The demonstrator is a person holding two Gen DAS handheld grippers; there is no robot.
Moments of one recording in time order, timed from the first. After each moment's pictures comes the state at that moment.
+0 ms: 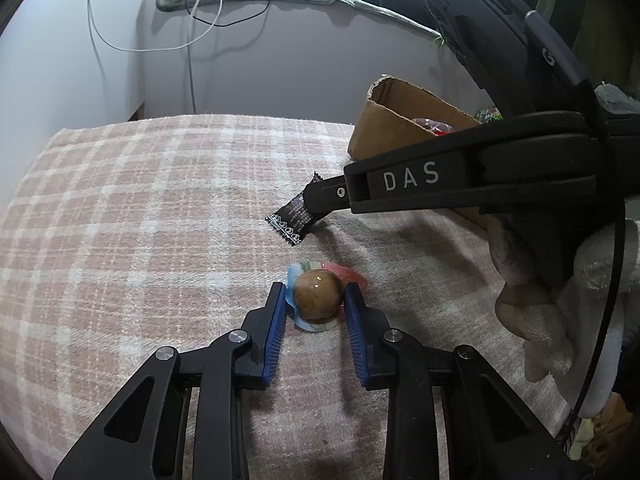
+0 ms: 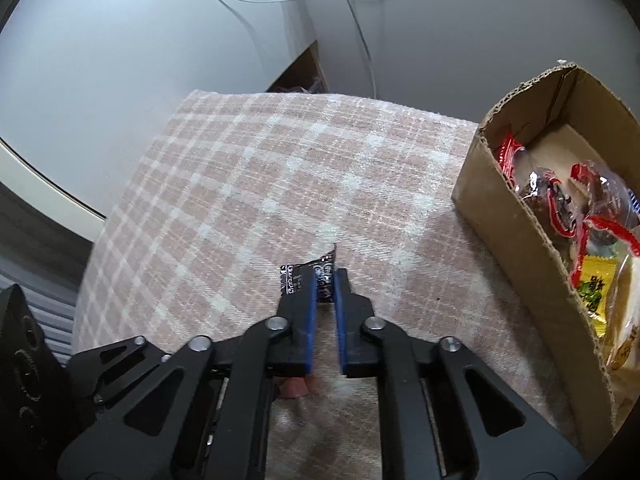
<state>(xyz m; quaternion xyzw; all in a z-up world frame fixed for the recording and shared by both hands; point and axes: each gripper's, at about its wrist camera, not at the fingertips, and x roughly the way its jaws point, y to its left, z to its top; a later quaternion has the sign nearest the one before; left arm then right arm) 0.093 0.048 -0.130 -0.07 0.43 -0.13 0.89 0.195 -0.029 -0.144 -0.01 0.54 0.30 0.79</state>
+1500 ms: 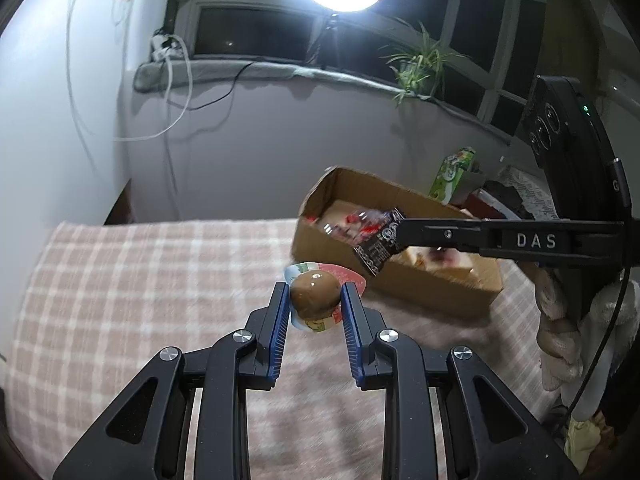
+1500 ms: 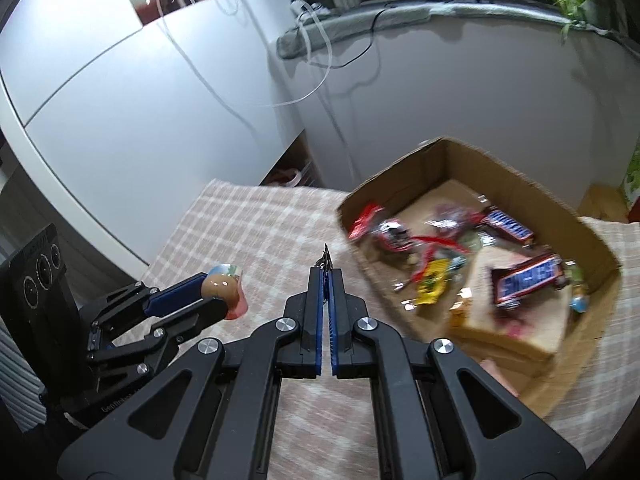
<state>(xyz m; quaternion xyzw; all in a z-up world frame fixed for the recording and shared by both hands) 0.088 0.017 -0.045 -0.05 0.33 -0.15 0.93 0.154 -0.167 -0.045 0.05 0.43 0.29 0.86</state>
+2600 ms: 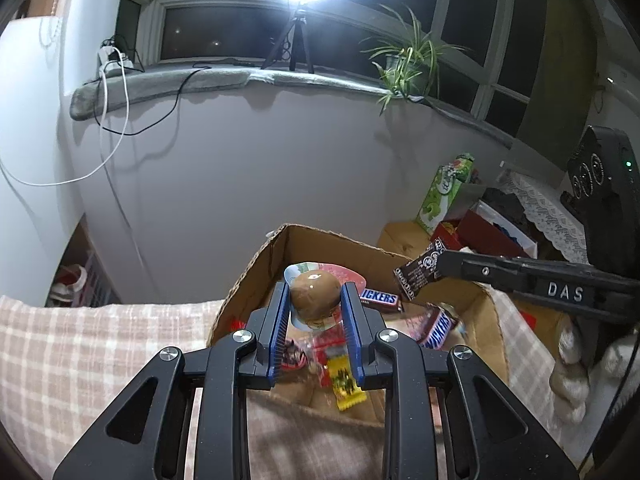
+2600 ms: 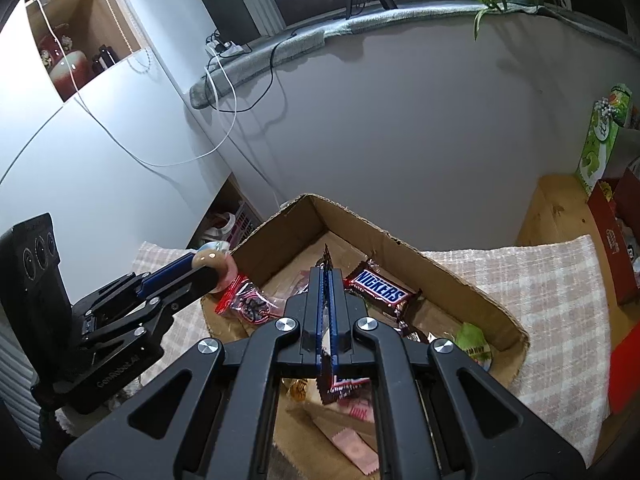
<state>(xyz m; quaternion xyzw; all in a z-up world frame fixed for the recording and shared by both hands) 0.203 -0.062 -0.036 -0.04 0.34 -0.17 0.93 0.241 -0.257 -0.049 0.10 0.42 0.21 0.88</state>
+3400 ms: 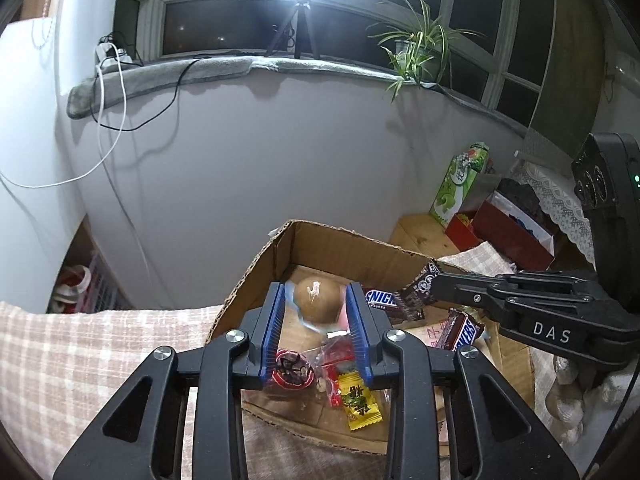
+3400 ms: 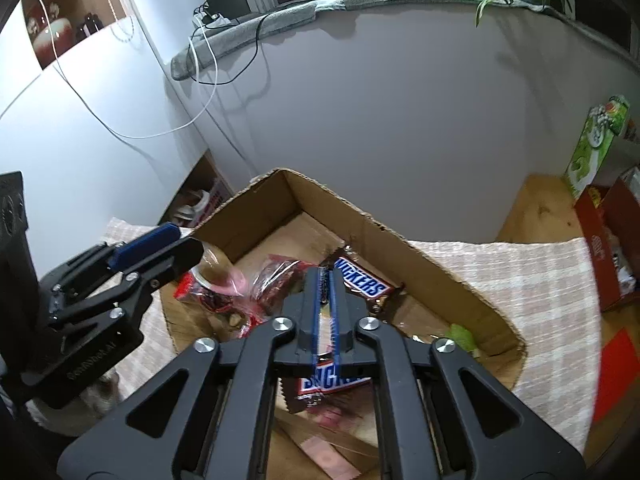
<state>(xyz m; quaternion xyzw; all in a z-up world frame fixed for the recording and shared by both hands) 0.220 -0.072 -0.047 -0.02 0.35 -0.15 0.92 0.252 -0.246 -0.072 0.04 0.45 0.17 0.88</state>
